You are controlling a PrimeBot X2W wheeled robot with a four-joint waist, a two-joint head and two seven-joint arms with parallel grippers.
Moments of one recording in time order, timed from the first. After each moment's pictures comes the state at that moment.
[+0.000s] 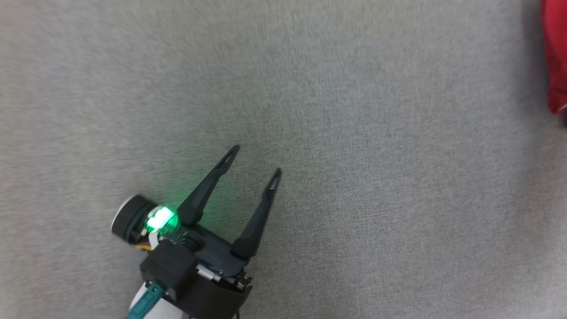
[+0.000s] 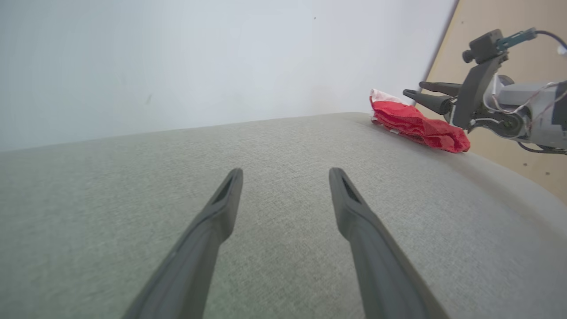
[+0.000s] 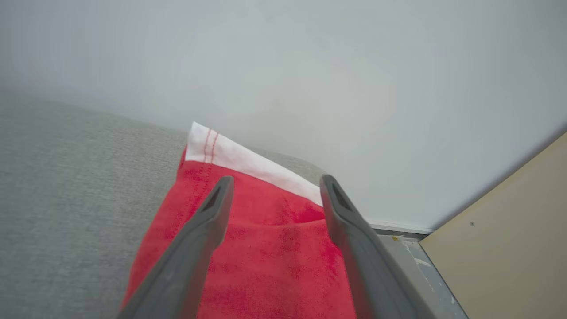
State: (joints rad) left arm -0.38 0.16 -0.42 -0.23 -0.06 -0.01 -0.26; right arm -0.84 -0.49 0.02 0.53 -0.02 0.13 -0.26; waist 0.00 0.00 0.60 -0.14
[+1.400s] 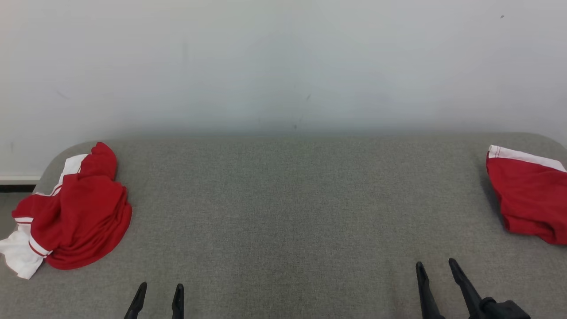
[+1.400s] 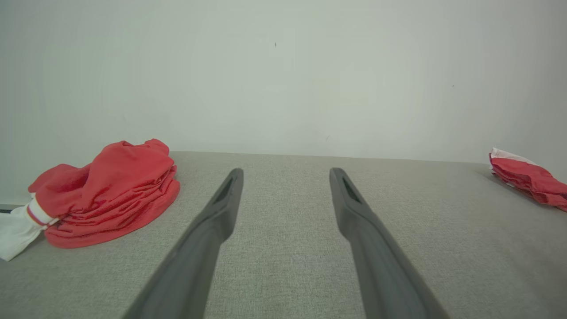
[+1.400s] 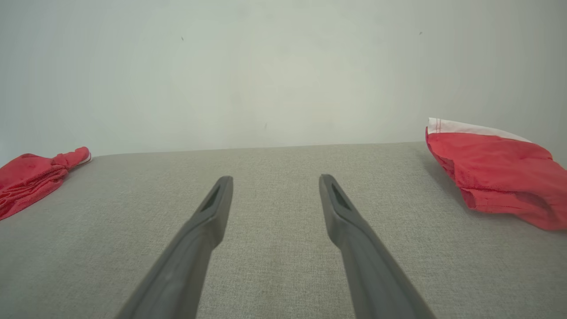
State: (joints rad) left arm 0.12 0.05 -0.05 -0.11 -0.10 -0.02 -0.26; right arm 0.06 -0.15 0.20 0.08 0.17 0.13 -0.26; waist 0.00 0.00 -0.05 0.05
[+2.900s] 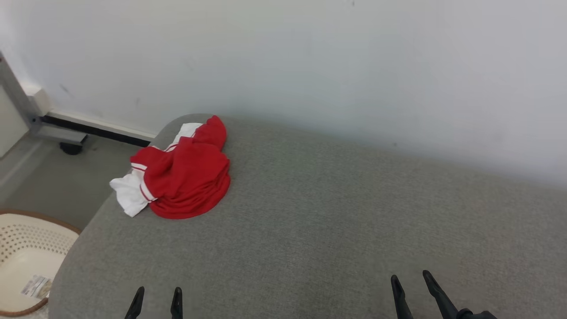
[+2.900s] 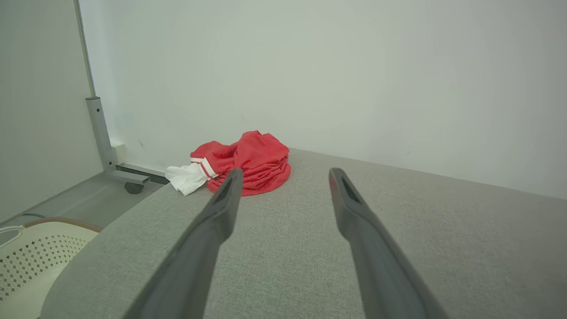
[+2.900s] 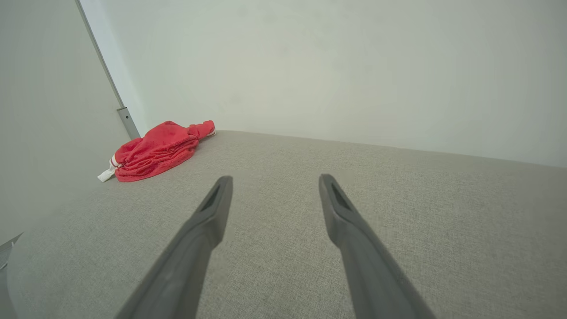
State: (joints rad) left arm 0.16 0.05 -0.06 -0.14 -0.09 0.03 -0.26; right arm 0.11 -0.12 0.29 0.07 0.18 0.13 -0.26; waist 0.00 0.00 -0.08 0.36
